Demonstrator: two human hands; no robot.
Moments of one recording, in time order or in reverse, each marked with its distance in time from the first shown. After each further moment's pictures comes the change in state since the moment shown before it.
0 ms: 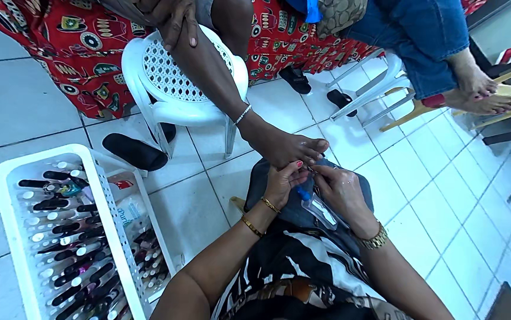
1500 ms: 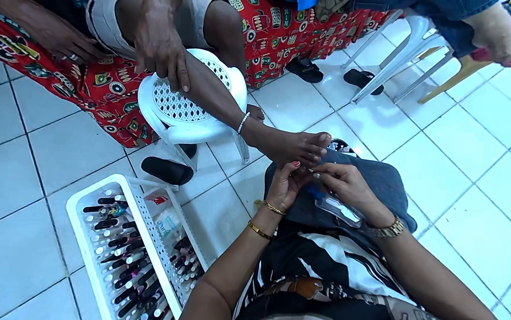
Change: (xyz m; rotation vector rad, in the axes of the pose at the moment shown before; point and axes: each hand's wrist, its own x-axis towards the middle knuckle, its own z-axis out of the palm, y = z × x) left_hand 0.007 0.001 -0.017 -0.118 -0.040 -0.064; right_hand 0.000 0.032 0.018 0.726 -0.135 0.137
